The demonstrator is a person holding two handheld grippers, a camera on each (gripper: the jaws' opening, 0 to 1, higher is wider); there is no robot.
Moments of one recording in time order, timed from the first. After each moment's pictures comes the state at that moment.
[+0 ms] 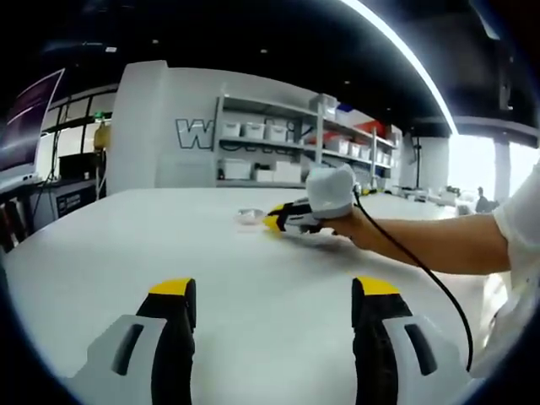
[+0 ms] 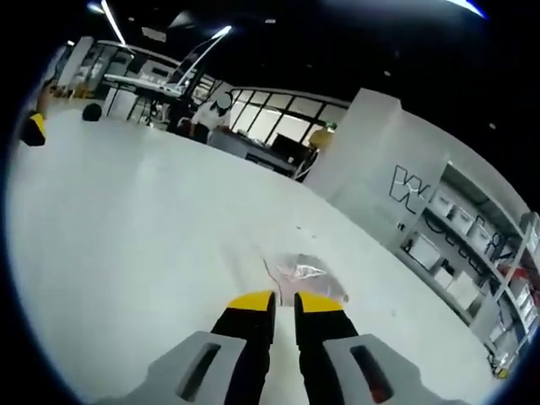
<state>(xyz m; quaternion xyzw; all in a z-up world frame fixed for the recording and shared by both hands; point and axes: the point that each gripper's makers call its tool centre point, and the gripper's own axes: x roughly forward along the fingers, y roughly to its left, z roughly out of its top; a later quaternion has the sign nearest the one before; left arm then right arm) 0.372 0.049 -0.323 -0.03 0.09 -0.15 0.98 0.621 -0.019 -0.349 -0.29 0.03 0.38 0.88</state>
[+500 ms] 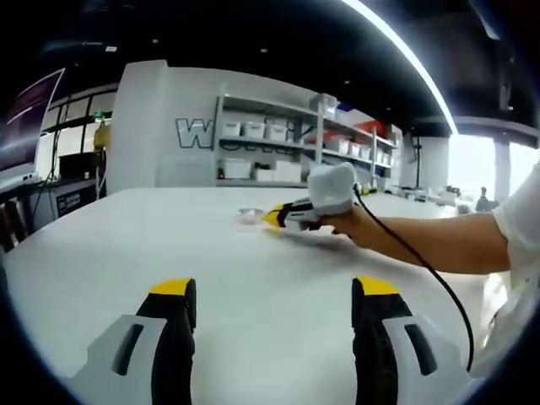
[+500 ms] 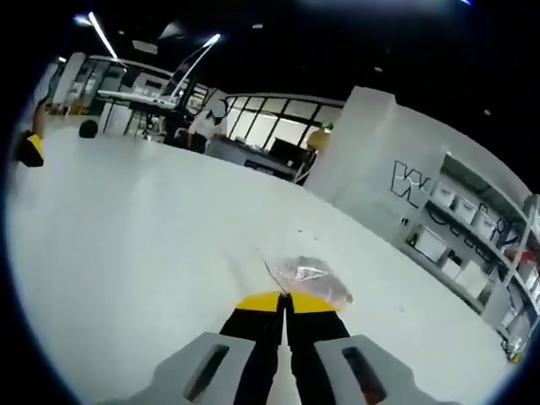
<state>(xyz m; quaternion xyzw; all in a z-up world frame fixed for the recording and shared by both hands) 0.372 0.049 -0.324 -0.03 0.09 -0.15 0.98 0.619 -0.013 -0.340 -0.22 0.04 0.40 0.89</state>
